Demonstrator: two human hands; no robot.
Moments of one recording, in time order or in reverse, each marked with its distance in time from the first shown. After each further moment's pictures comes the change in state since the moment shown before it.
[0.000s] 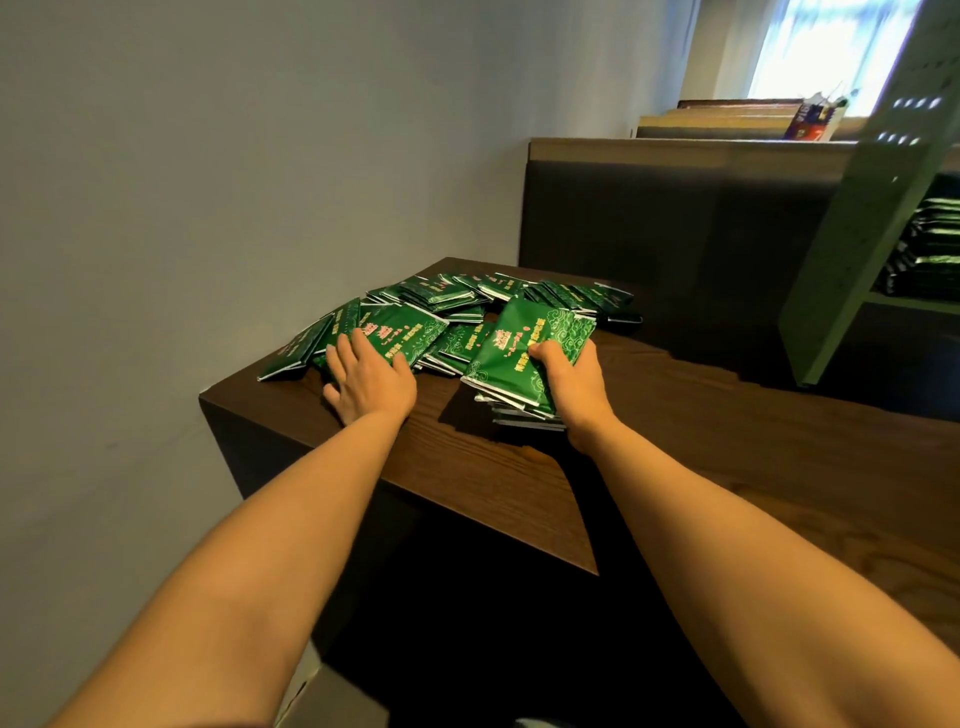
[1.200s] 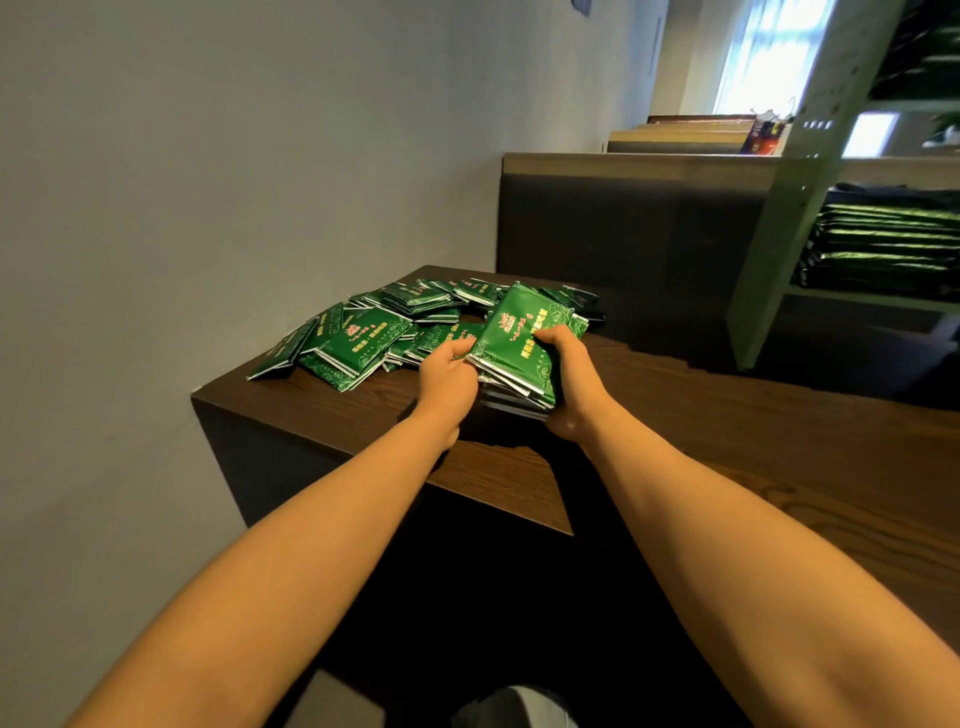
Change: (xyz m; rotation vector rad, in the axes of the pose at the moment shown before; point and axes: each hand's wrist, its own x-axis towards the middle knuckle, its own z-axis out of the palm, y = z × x) left_hand -0.102 0.086 -0.029 -0.833 -0.479 -0.063; right_hand -0.033 -0.025 -0.027 0.391 -0.171 0.316
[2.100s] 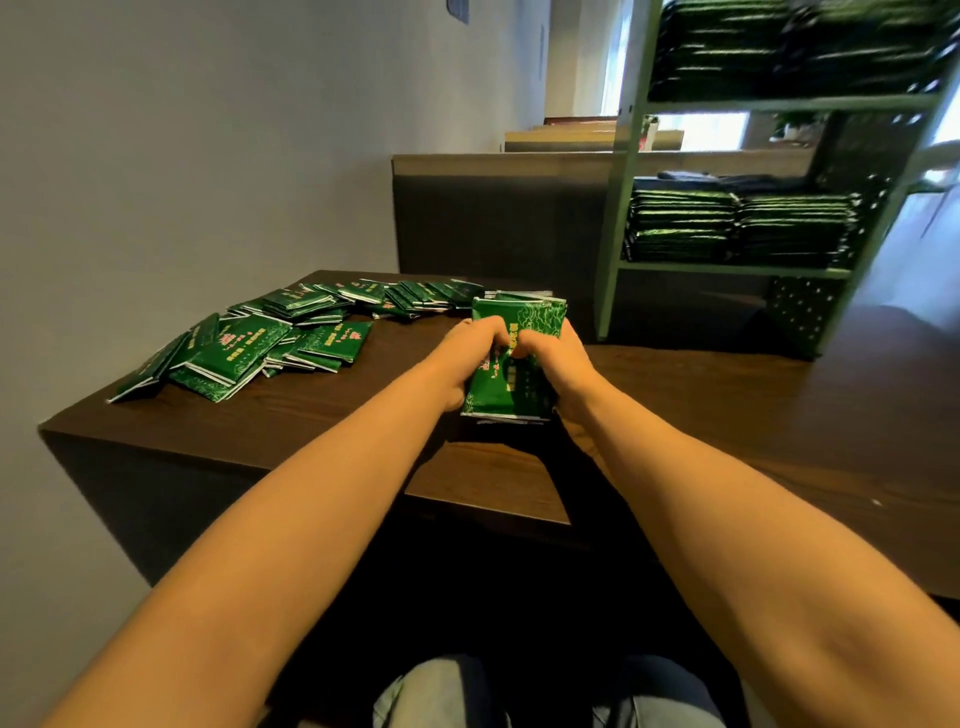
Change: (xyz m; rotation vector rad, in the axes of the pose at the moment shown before) left_hand -0.054 0.050 0.121 -0.006 -0.493 -0.175; right_hand -0.065 -0.049 -0.111 -0.368 0.184 -0.338
